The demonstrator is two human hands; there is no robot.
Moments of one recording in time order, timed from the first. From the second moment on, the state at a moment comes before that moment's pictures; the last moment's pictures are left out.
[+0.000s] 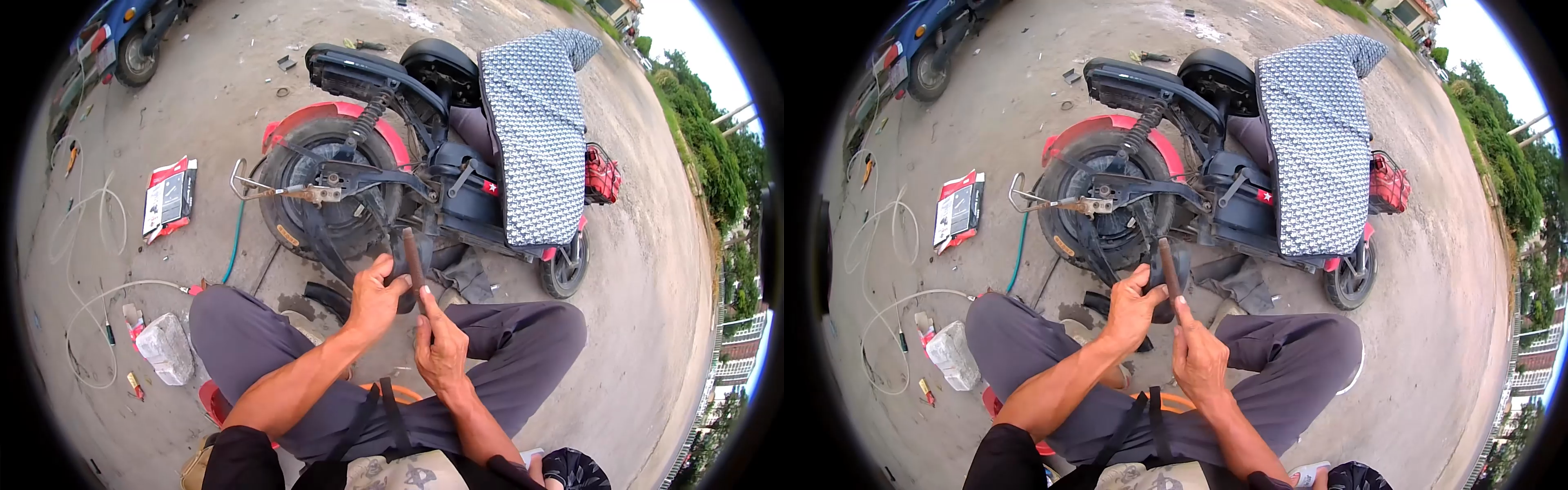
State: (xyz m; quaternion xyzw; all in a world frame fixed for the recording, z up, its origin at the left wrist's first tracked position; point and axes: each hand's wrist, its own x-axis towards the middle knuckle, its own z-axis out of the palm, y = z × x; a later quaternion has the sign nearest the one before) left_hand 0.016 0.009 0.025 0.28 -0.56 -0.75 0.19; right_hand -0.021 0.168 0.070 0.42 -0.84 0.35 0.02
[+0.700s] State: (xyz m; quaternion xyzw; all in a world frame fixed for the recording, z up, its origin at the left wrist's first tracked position) left_hand 0.025 0.006 0.028 0.28 -0.48 -0.82 0.15; right_hand -0.081 0.140 0.069 0.24 -0.84 0.47 -0.11
